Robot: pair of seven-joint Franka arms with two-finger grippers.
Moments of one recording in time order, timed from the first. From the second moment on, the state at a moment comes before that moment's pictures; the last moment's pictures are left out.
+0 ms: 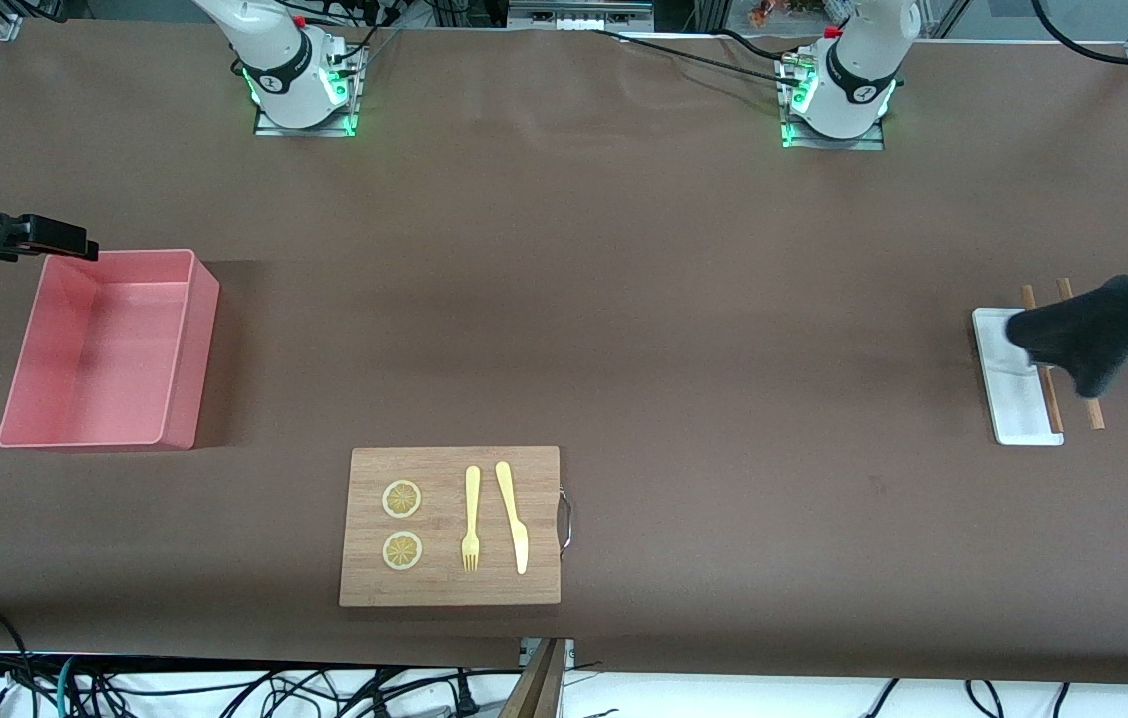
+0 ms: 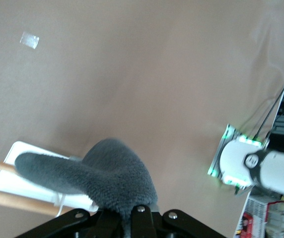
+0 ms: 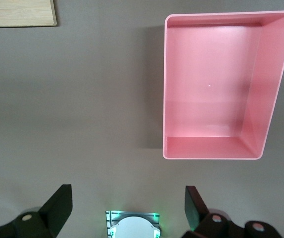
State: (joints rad) left arm 0.30 0.50 -0.05 -1.10 -0.08 1.16 1.29; right arm -0.08 0.20 0.02 -1.44 0.02 1.38 -0.07
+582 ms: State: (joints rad) left arm -0.07 0.50 -0.08 -1.11 -0.23 1.25 0.85; right arm 0.08 0.27 0.03 -1.44 0.07 1.46 0.20
